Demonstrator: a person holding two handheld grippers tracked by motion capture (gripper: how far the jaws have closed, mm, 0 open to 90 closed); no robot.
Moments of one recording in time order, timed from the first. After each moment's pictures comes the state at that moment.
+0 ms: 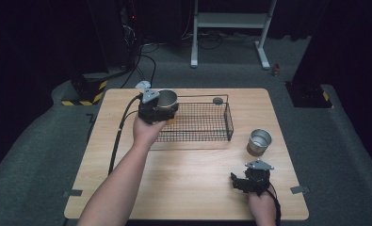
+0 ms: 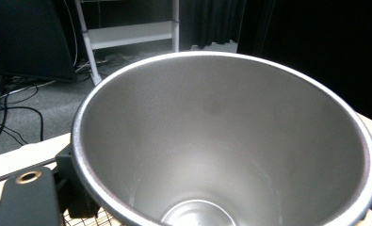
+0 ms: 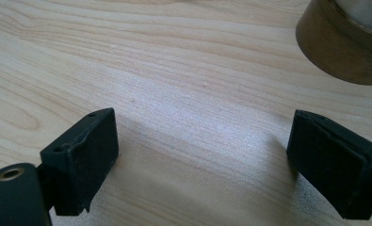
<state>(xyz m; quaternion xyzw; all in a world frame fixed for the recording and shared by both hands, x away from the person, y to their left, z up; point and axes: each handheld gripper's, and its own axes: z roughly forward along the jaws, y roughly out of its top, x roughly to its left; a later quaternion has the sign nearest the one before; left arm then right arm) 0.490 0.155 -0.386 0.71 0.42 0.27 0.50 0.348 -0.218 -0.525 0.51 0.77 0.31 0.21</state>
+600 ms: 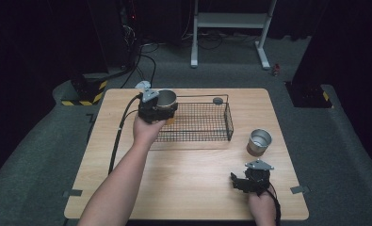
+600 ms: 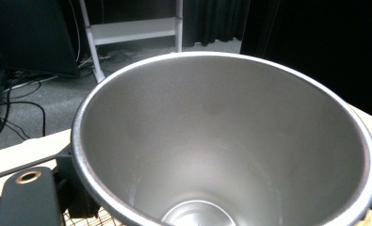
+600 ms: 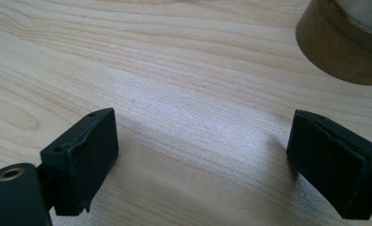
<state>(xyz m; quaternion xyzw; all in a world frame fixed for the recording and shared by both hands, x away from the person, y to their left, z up) 0.496 0.158 -0.390 0.71 0.43 0.26 0.49 0.348 -0.218 -0.525 0.51 0.77 0.31 0.21</state>
